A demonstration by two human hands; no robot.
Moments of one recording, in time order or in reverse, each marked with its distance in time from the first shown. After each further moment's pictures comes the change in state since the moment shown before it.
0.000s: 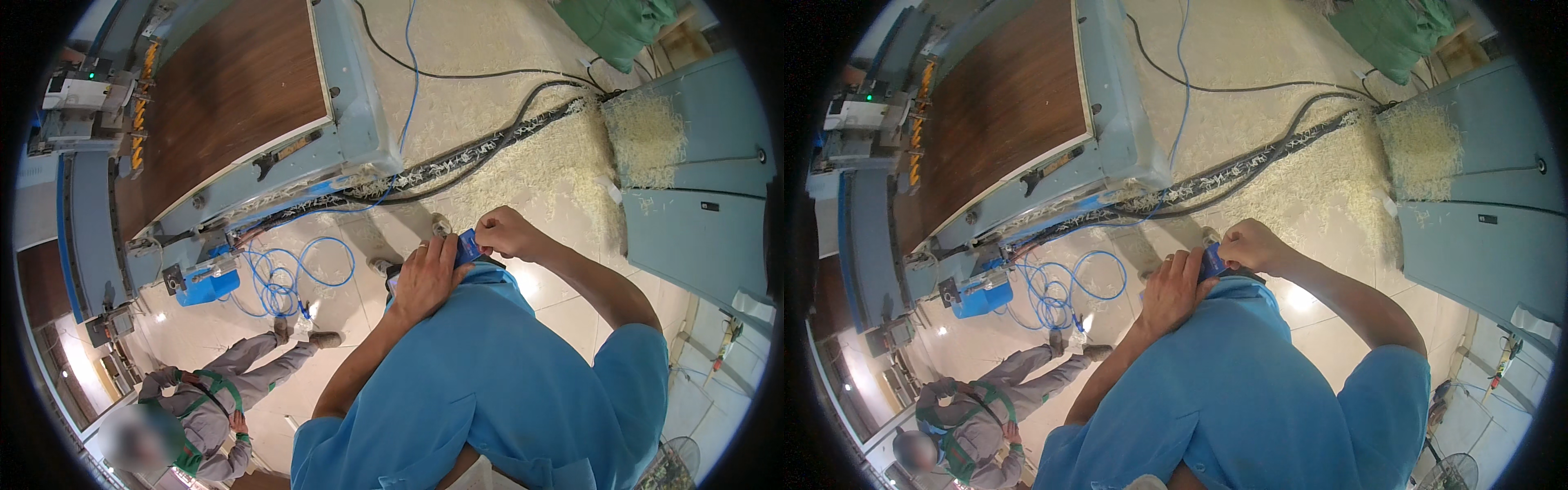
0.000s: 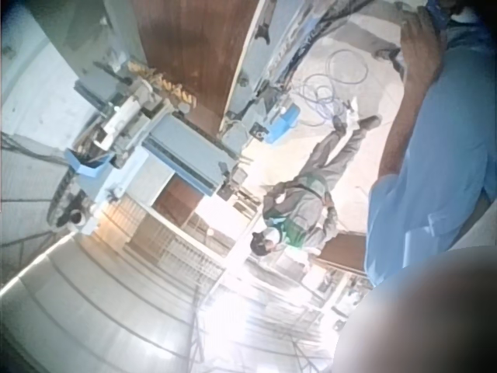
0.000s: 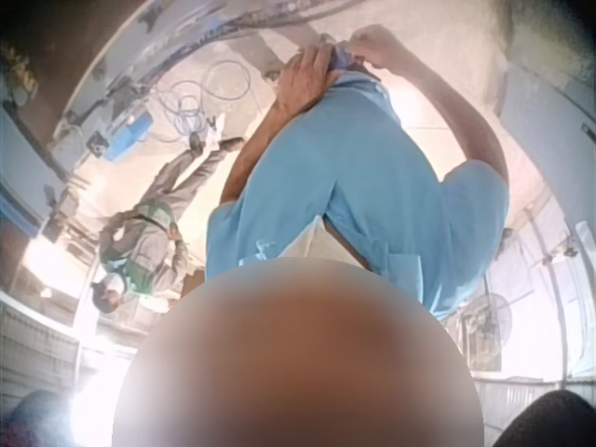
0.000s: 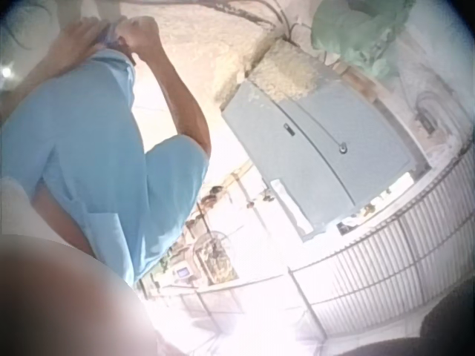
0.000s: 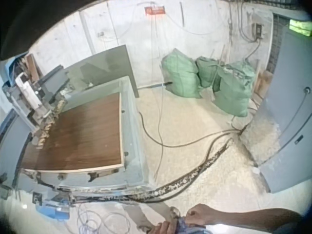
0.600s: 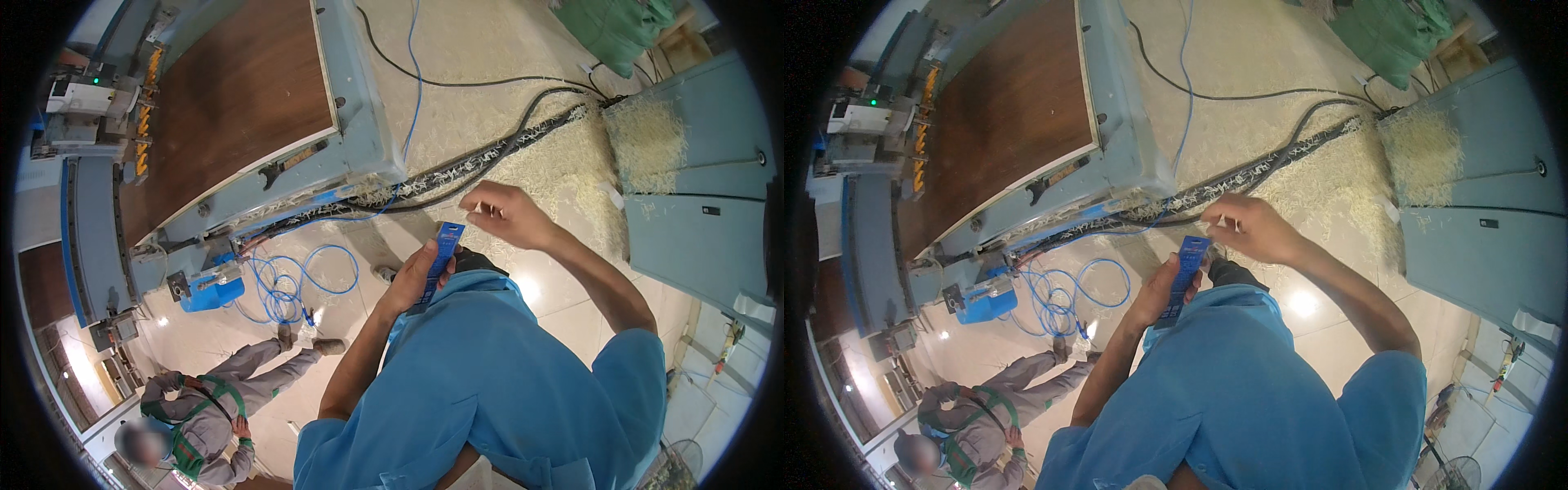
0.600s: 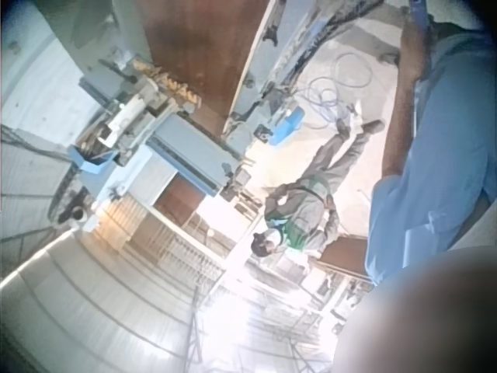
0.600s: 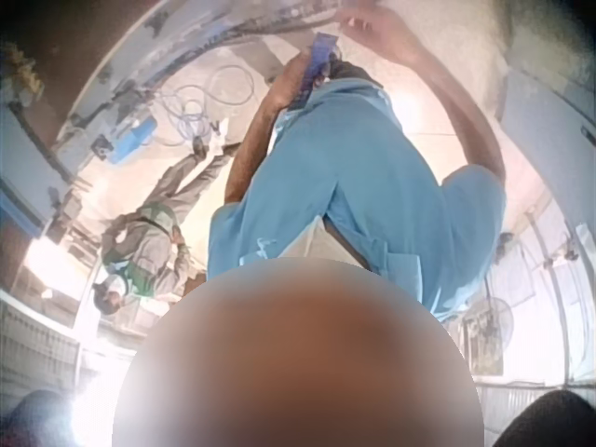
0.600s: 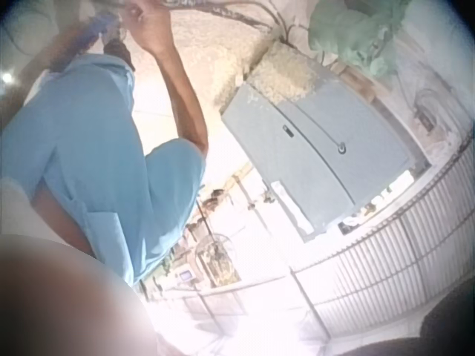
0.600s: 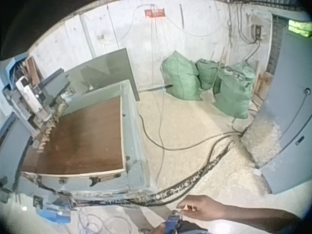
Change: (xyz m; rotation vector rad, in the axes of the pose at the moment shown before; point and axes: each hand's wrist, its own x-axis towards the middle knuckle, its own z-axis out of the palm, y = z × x) left_hand 0.008 -0.040 -0.016 -1.332 -0.285 -0.392; right_hand 0.013 -0.035 -0.018 -0.448 0.171 -0.706
